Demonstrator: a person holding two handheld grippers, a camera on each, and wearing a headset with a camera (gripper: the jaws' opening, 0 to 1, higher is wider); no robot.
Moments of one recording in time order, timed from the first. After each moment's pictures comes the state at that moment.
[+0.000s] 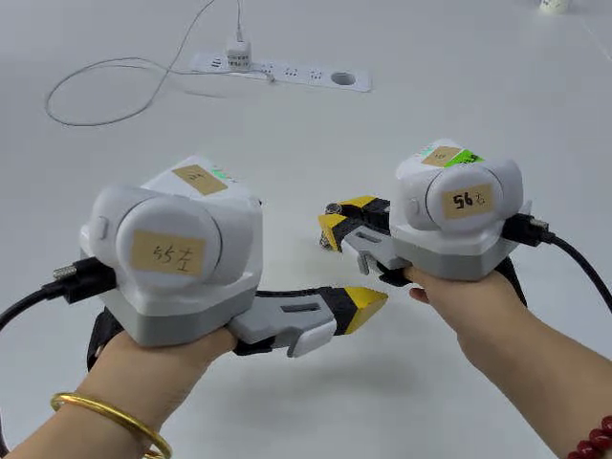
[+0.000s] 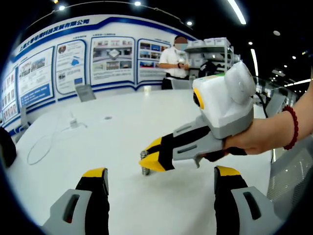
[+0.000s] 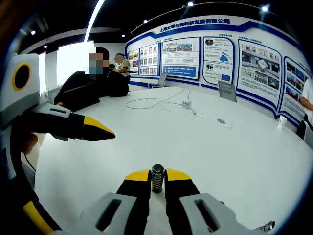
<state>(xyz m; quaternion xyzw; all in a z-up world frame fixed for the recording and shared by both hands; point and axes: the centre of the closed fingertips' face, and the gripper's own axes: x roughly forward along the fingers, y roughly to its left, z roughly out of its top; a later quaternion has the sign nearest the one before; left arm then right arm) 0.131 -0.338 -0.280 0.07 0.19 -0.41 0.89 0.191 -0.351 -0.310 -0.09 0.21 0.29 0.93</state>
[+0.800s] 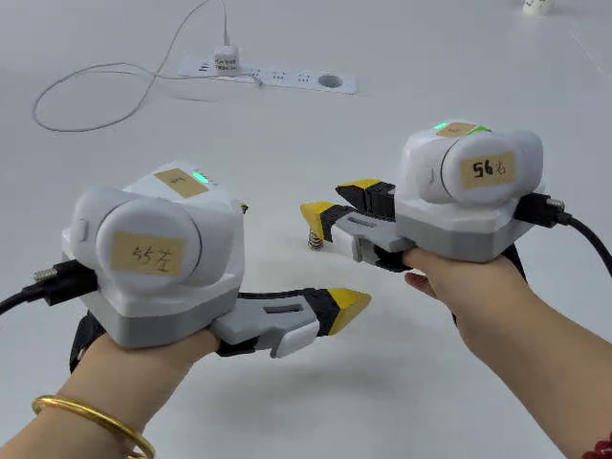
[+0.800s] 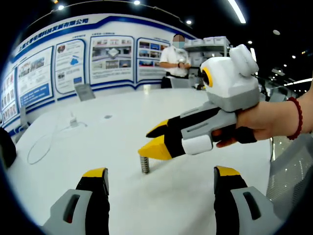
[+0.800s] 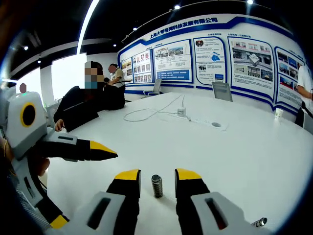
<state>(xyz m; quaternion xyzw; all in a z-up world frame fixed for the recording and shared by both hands) 0.129 -0.337 -0.281 0.07 0.20 -0.41 0.89 0.185 -0.360 -0.275 -0.03 0.20 0.28 0.94</state>
